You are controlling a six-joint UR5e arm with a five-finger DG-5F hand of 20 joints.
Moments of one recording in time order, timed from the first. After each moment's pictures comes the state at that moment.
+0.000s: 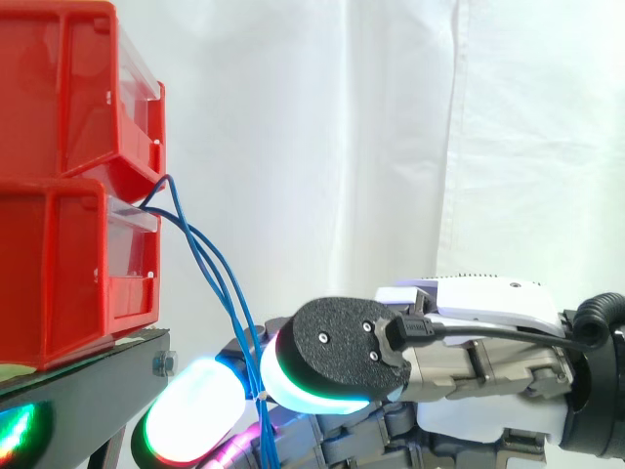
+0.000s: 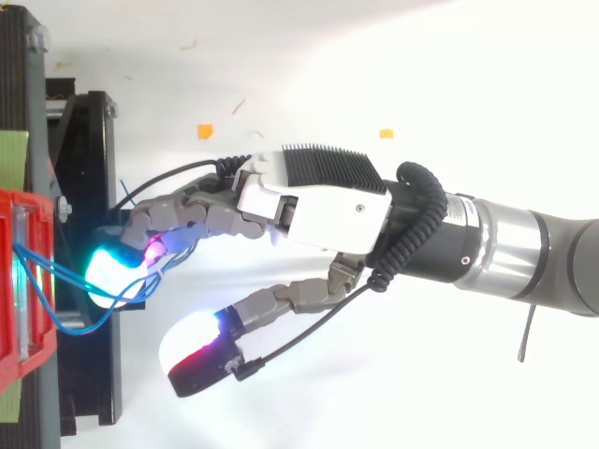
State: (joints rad) arm 0.19 -2.39 -1.28 -2.48 -1.23 -0.50
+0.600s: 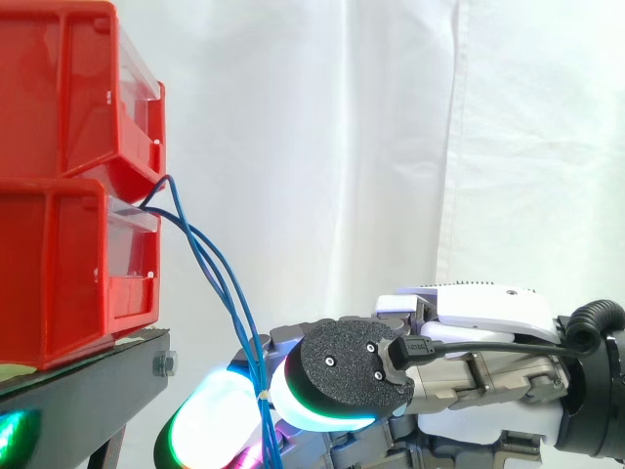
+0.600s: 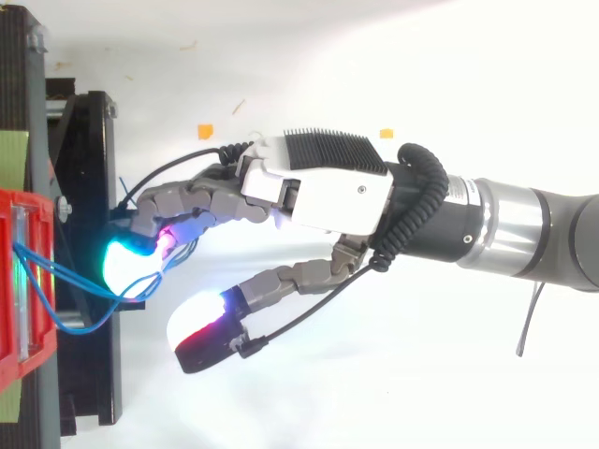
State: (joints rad) arm 0.16 -2.39 -1.28 -2.48 -1.28 -0.51
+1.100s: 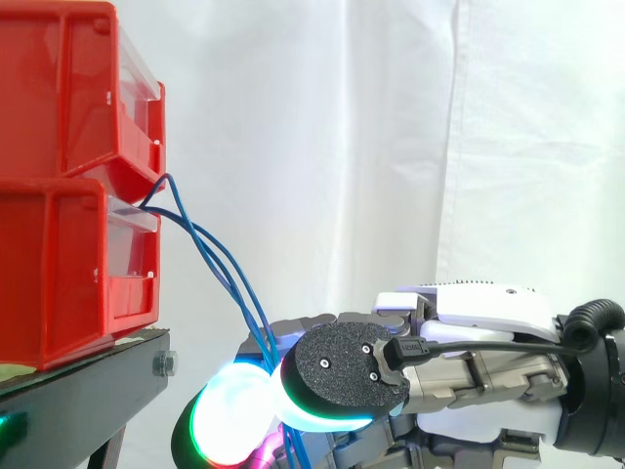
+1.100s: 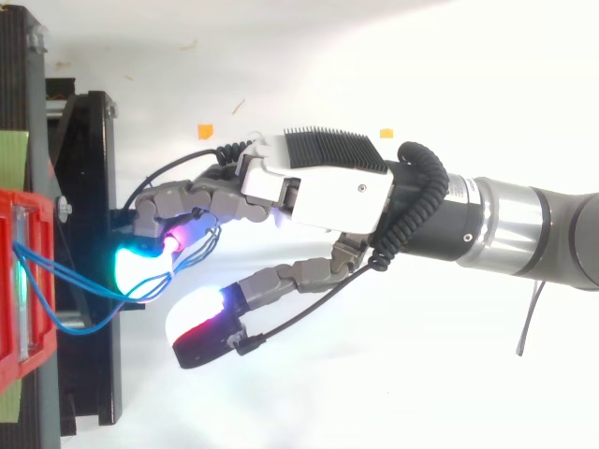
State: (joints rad) arm 0.16 -2.39 -1.28 -2.48 -1.28 -0.51
